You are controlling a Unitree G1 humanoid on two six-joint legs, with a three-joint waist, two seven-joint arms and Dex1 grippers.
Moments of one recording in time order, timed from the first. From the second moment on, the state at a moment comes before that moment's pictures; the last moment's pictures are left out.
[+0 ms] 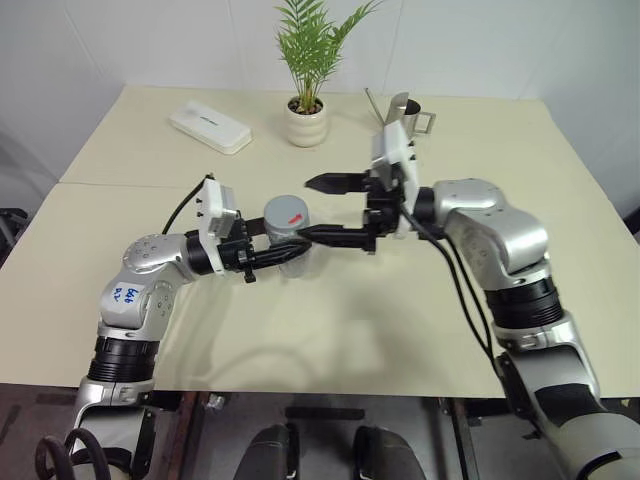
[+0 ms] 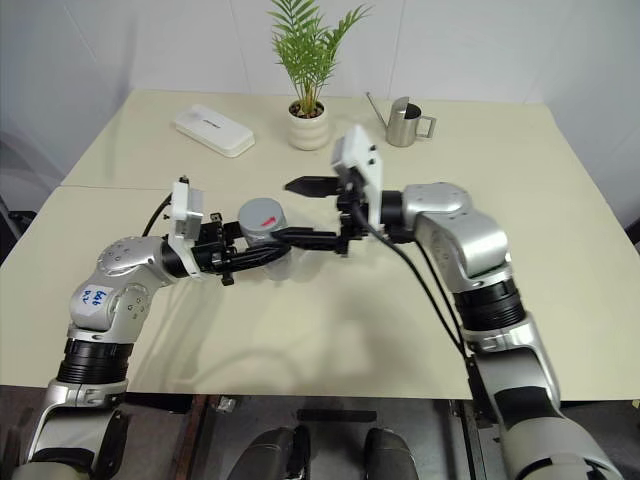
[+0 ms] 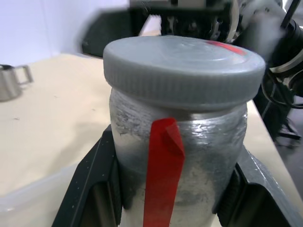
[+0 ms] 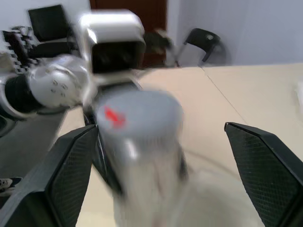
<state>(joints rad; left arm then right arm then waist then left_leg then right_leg) -0.57 0.52 0.06 -0.02 -0.55 0.34 -1.07 -0.94 -0.49 0.11 0.11 0.48 0.55 1.05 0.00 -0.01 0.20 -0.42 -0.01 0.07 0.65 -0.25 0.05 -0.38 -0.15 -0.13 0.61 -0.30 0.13</state>
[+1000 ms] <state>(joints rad) -0.57 0.52 0.03 -0.02 -0.50 0.32 -1.08 -0.94 -0.28 0.23 -0.05 0.45 0.65 0.89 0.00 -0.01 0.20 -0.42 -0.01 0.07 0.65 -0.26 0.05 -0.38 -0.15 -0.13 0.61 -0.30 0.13</state>
